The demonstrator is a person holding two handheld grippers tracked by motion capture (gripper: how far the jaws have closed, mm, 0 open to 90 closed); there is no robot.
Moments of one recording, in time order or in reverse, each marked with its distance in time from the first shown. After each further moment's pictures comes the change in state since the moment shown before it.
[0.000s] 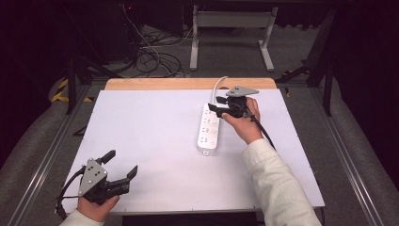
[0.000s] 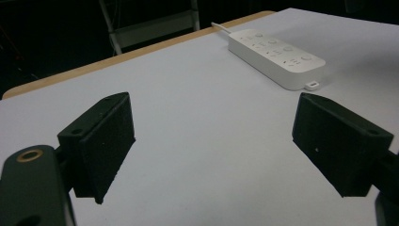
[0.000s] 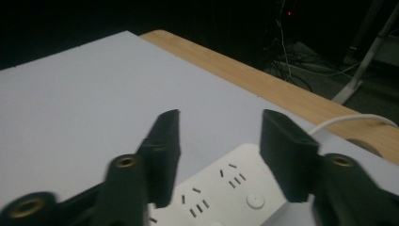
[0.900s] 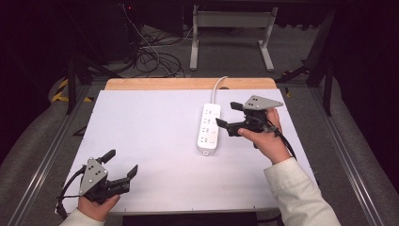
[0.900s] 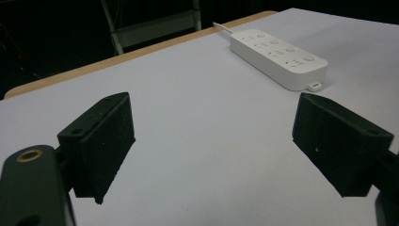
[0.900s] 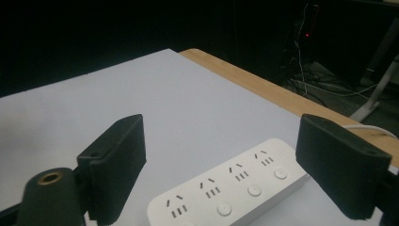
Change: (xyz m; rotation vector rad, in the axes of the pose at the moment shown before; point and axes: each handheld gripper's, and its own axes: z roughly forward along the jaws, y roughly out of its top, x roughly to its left) left arm 0.000 0.001 0.001 0.000 0.009 -0.001; right arm 0.034 0.004 -0.086 -0.065 0.077 -0.042
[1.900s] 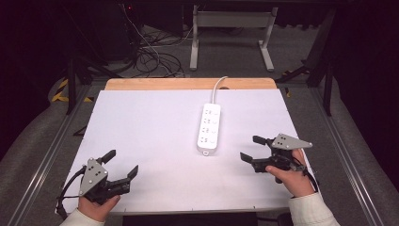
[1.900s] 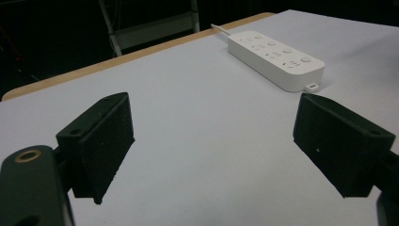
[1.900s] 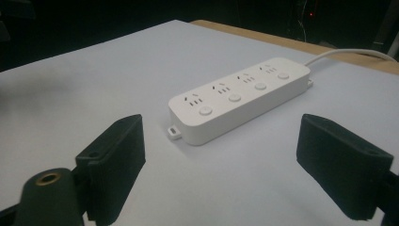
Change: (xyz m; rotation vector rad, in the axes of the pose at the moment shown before) left arm 0.000 0.000 -0.001 -0.004 -0.009 0.005; right arm 0.007 -0.103 -0.069 0.000 0.023 0.080
